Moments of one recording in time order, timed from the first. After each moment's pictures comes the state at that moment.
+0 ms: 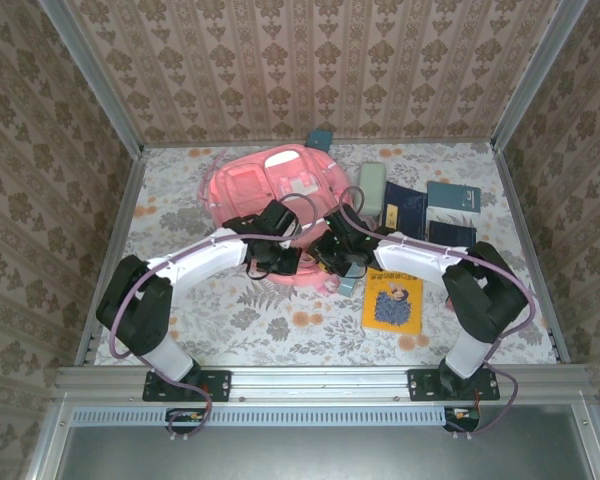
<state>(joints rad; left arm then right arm) -0.73 1.60 1.09 -0.67 0.18 -0.42 0.65 1.72 1.05 -0.25 -0.22 1.33</state>
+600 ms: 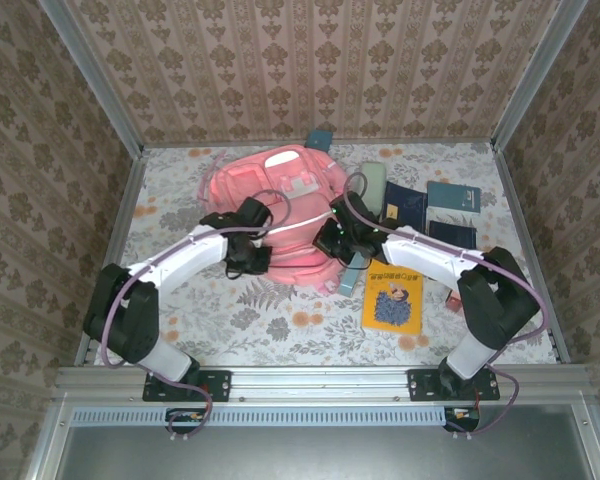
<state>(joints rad) -0.55 1.53 1.06 -0.87 0.02 -0.39 0.60 1.63 1.10 -0.30 -0.19 1.17</state>
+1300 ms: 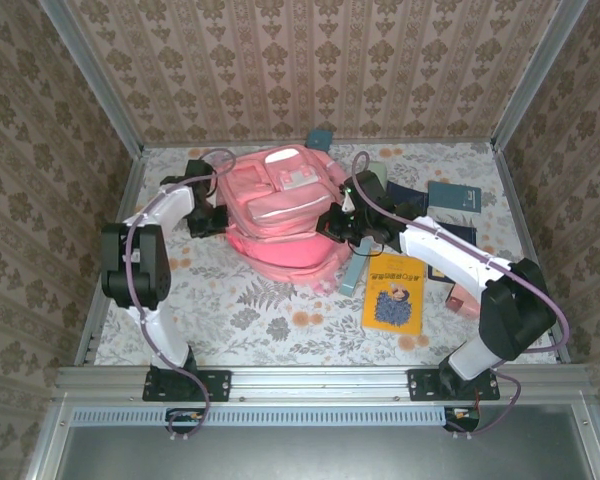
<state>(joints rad) -0.13 1.88 1.39 -0.86 0.08 -0.27 0.55 1.55 1.20 -0.41 -0.34 0.91</state>
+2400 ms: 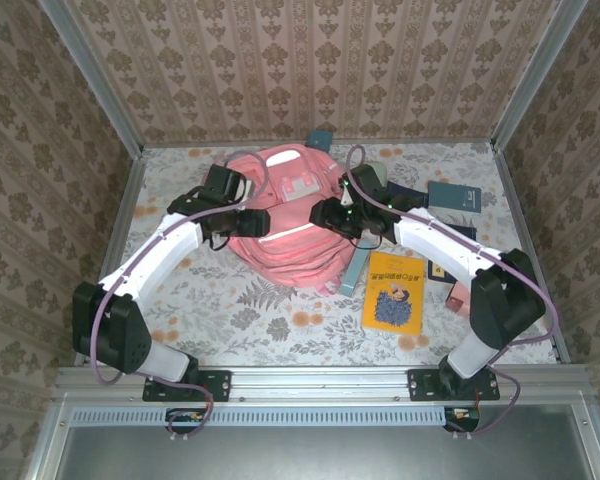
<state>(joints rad) -0.46 1.45 1.21 -0.73 0.09 -0.25 0.52 1.61 1.25 -0.44 -0.27 0.83</state>
